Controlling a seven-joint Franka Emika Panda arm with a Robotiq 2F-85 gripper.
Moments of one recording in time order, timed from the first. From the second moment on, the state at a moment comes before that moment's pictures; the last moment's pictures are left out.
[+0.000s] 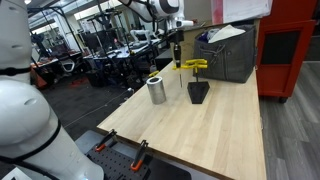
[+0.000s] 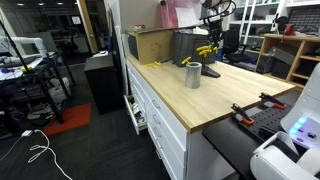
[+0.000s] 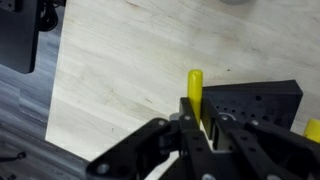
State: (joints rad) arm -0.06 0.42 -0.18 -1.69 0.01 1.90 0.99
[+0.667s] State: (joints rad) arm -0.19 0.69 -0.19 -1.40 0.19 1.90 1.00
